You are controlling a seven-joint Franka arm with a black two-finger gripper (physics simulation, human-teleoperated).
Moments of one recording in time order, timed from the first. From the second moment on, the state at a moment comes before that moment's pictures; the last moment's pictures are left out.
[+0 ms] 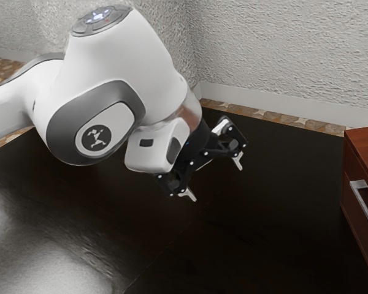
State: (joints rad) arm -0.20 -0.21 -0.13 -1.84 0.03 1.99 1.80
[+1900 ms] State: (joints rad) arm -0.42 0.05 -0.13 -1.74 0.09 2.30 1.88
